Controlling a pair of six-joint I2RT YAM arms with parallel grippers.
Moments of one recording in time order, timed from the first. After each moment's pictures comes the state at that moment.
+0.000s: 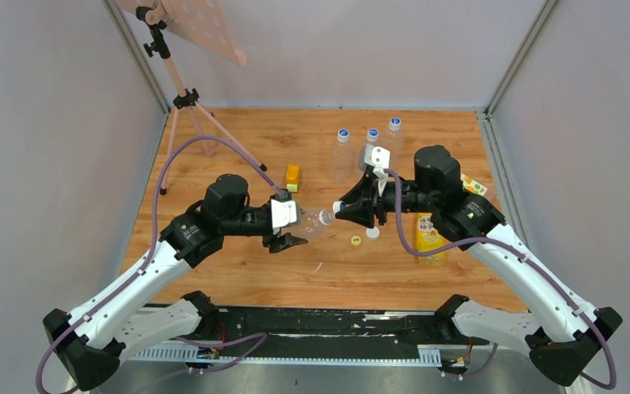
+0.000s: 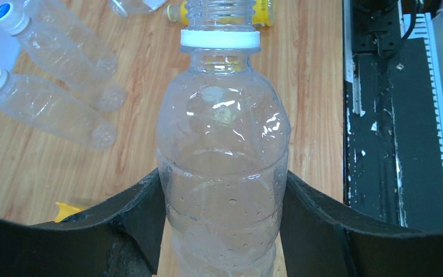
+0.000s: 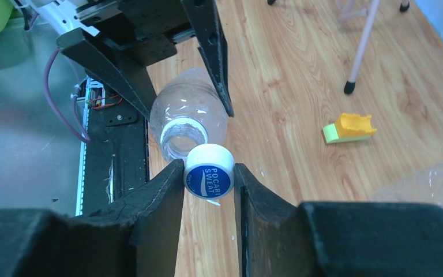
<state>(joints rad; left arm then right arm) -0.73 0.90 0.90 -0.45 0.60 0.50 0.68 1.04 1.16 -0.44 -0.68 -0.17</state>
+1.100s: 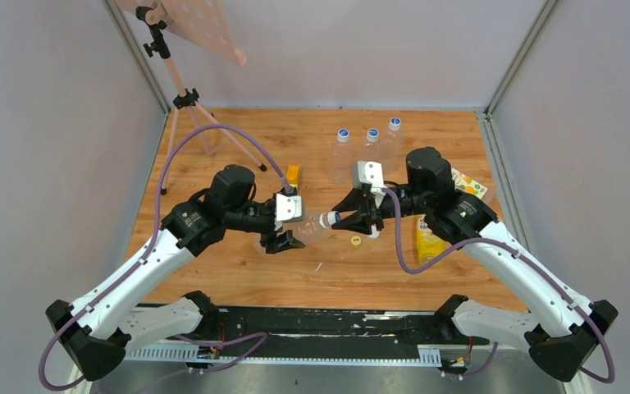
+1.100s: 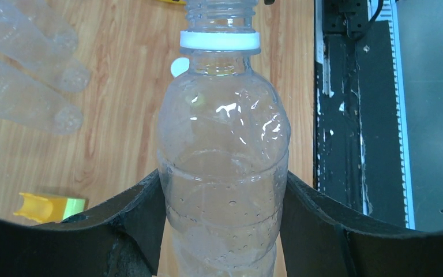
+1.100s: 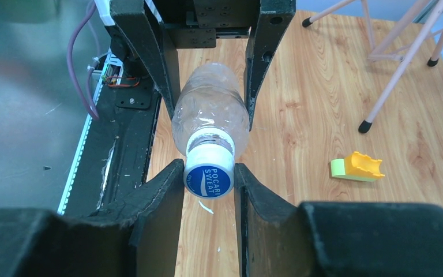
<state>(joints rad) -0.73 0.98 1.03 -0.63 0.65 0.51 0.70 1.06 1.14 -0.42 -0.85 -0.37</state>
